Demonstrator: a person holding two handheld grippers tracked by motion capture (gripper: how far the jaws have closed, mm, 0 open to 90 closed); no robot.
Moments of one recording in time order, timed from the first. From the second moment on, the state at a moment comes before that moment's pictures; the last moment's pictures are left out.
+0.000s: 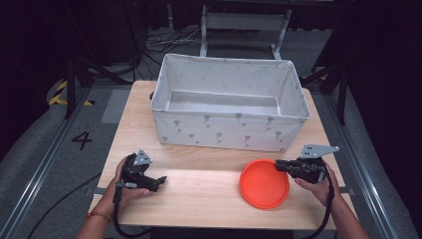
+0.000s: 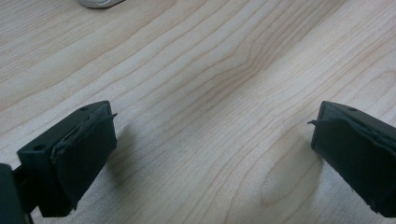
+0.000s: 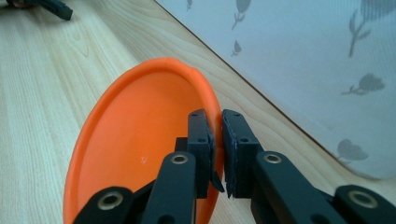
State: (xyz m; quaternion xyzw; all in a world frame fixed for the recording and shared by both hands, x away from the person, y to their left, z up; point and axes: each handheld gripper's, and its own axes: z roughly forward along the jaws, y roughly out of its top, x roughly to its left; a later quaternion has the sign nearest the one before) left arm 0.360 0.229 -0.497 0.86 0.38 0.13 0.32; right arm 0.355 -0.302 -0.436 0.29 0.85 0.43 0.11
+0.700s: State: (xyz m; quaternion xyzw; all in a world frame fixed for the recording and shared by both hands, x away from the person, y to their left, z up) left arm 0.360 0.228 -0.497 0.86 0.38 0.13 0.32; right arm 0.334 -0.290 -0.399 0.23 0.86 0.43 0.16
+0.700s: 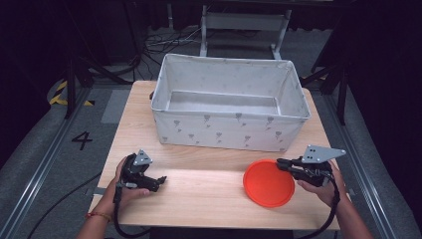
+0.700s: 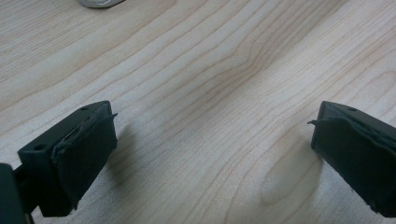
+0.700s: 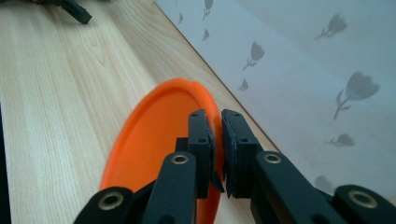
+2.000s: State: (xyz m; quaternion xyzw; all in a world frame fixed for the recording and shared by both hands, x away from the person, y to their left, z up) left arm 0.360 0.228 -0.497 0.86 0.38 0.13 0.32; right arm 0.323 -0.287 -0.240 0.15 0.88 0.39 0.25
